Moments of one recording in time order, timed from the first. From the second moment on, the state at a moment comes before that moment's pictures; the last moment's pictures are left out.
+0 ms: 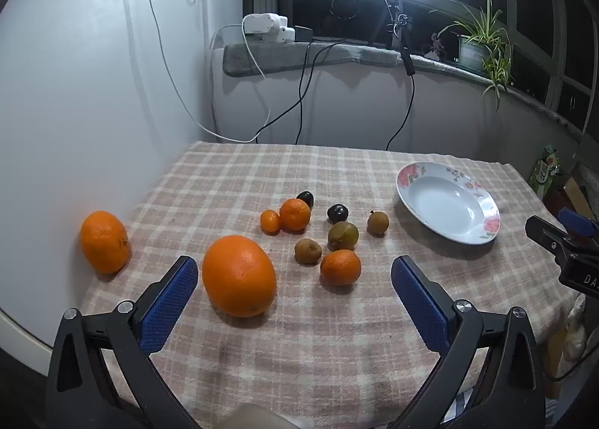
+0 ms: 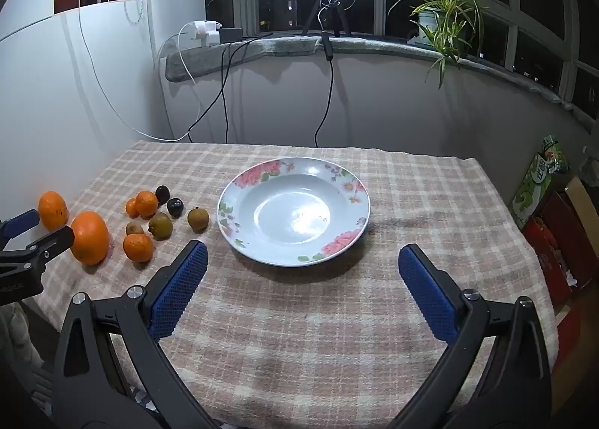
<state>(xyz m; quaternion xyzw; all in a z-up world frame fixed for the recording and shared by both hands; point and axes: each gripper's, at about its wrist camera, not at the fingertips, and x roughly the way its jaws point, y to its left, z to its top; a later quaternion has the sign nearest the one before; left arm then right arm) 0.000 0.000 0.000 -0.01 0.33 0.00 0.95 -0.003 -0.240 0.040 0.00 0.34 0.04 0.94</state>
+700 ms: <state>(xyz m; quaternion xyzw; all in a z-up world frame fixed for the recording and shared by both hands) -0.002 0.002 0.028 -0.02 0.27 -0.01 0.96 -0.007 -0.243 0.051 0.00 0.32 0.02 0.95</state>
